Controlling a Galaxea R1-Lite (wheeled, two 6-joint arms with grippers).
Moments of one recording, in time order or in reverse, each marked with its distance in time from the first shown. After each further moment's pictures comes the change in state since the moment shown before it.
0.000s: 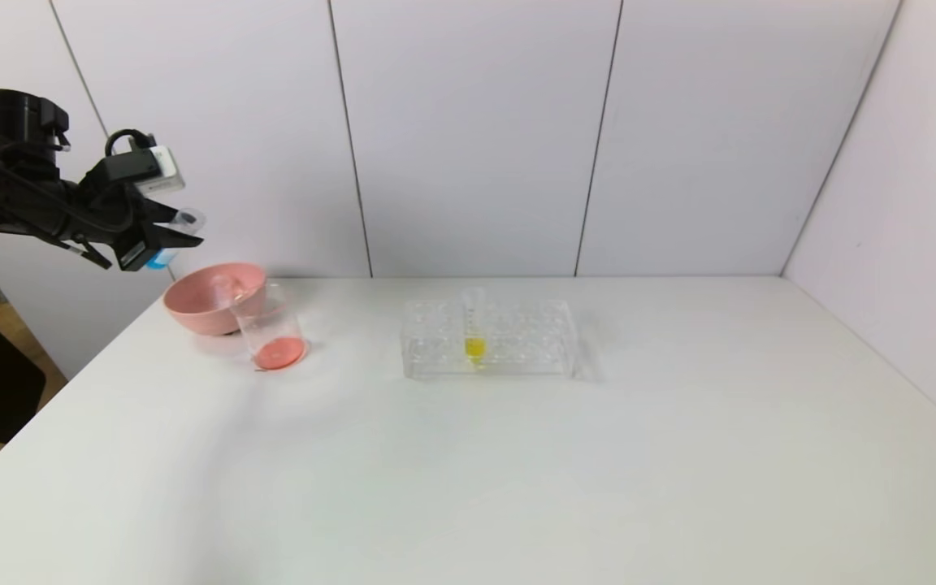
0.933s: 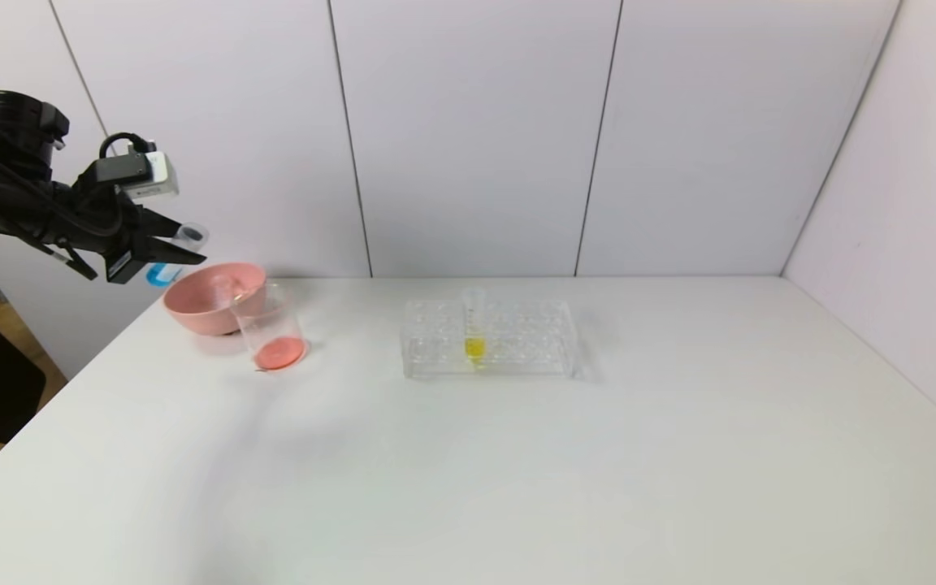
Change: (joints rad) left arm 0.003 0.007 -0.115 0.301 -0.094 0.122; right arm 0.000 0.000 0.000 0.000 0.000 0.000
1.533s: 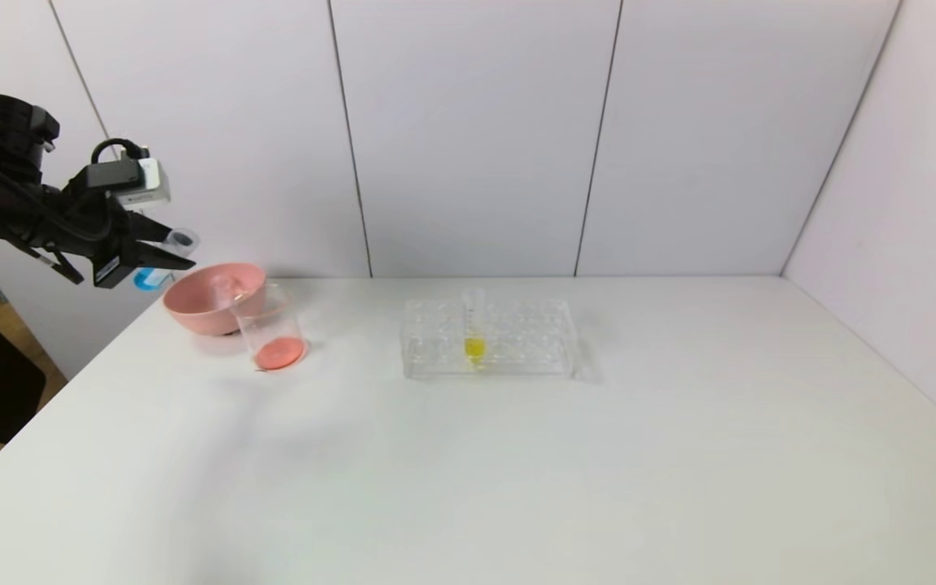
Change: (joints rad) left arm 0.021 0.000 -0.006 0.034 0.019 0.049; right arm 0.000 0.000 0.000 0.000 0.000 0.000
